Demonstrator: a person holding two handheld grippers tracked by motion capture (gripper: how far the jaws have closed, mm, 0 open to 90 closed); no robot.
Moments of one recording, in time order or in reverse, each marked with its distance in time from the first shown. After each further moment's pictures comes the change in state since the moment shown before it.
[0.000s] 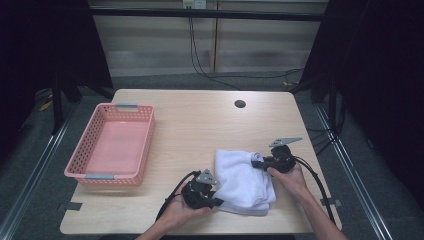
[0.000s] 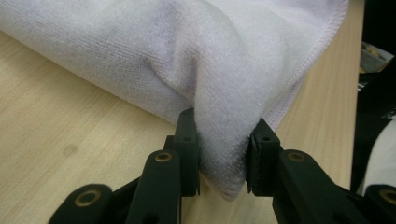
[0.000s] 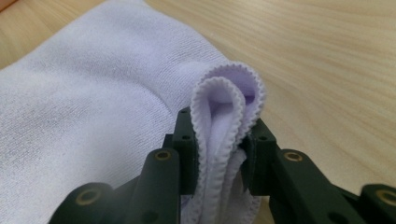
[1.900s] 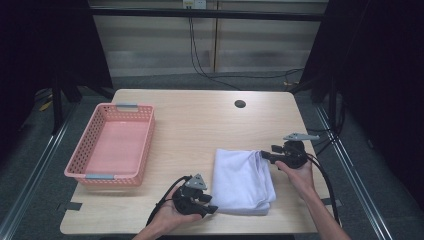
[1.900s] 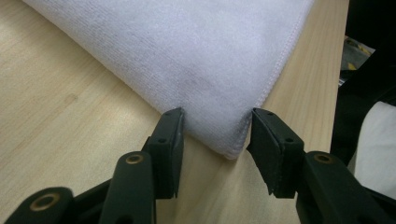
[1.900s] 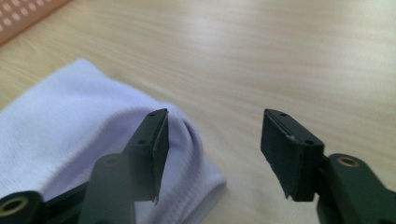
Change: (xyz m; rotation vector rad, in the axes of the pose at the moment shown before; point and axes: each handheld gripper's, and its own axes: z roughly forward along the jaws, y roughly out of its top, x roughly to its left) left arm -0.002 -0.021 -0.015 0.005 -0.015 0.000; right arm -0.010 0.005 -0.031 -0.170 -0.188 0.080
